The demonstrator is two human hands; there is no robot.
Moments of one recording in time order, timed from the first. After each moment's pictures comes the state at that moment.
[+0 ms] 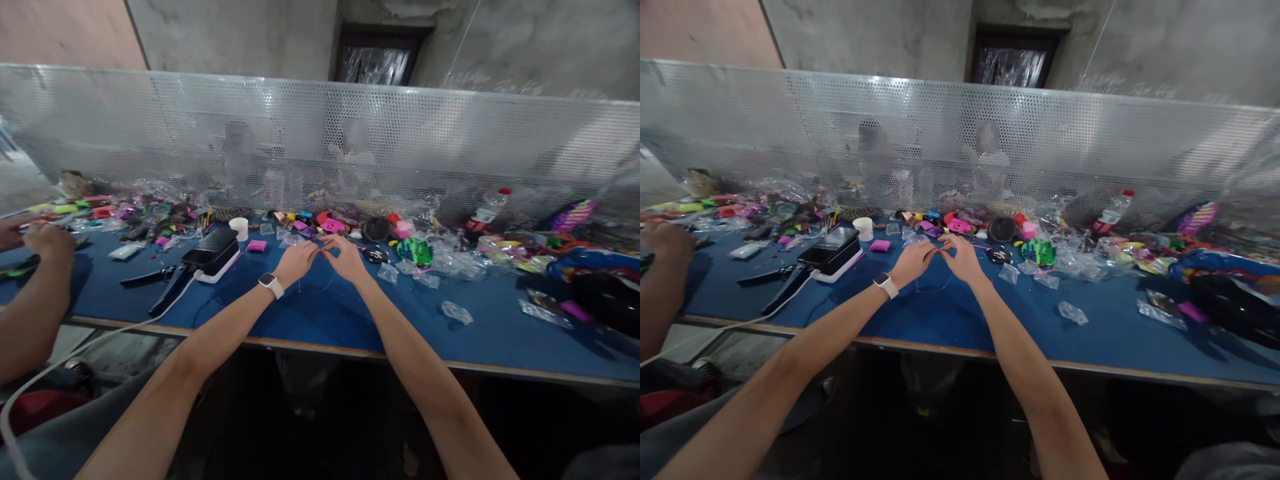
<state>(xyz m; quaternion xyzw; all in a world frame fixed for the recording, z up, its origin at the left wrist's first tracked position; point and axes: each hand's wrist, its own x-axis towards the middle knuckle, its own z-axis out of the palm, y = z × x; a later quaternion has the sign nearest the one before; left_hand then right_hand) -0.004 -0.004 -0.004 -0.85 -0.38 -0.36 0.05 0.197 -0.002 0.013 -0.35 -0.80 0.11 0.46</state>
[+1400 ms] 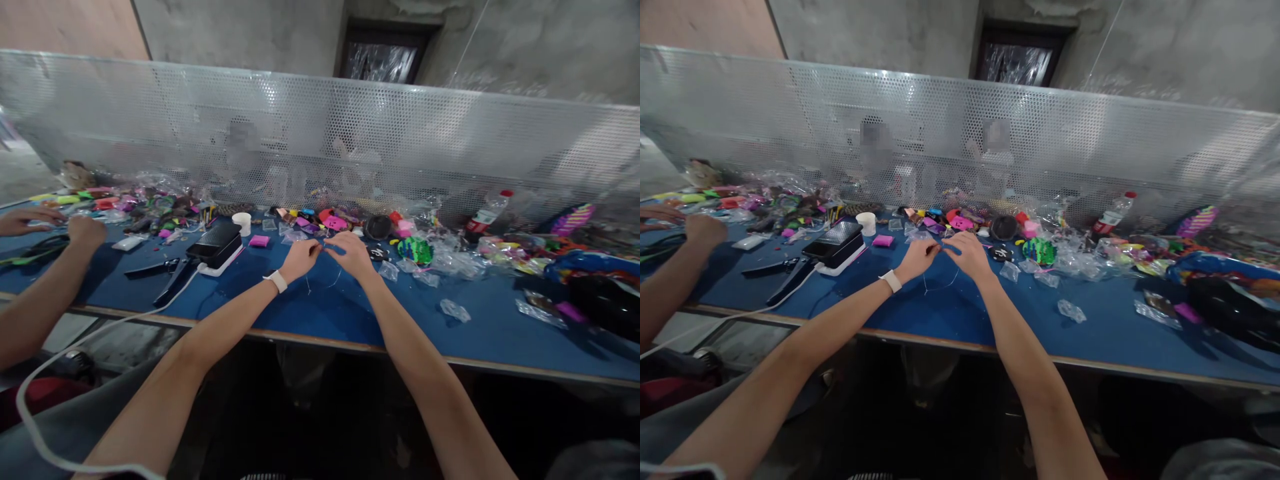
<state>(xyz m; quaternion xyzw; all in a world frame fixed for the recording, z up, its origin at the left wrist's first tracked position) 0.004 -0.006 -0.004 -0.80 -0.43 -0.41 -0.07 0.212 0.010 0.008 -0.29 -0.84 -0.07 0.44</state>
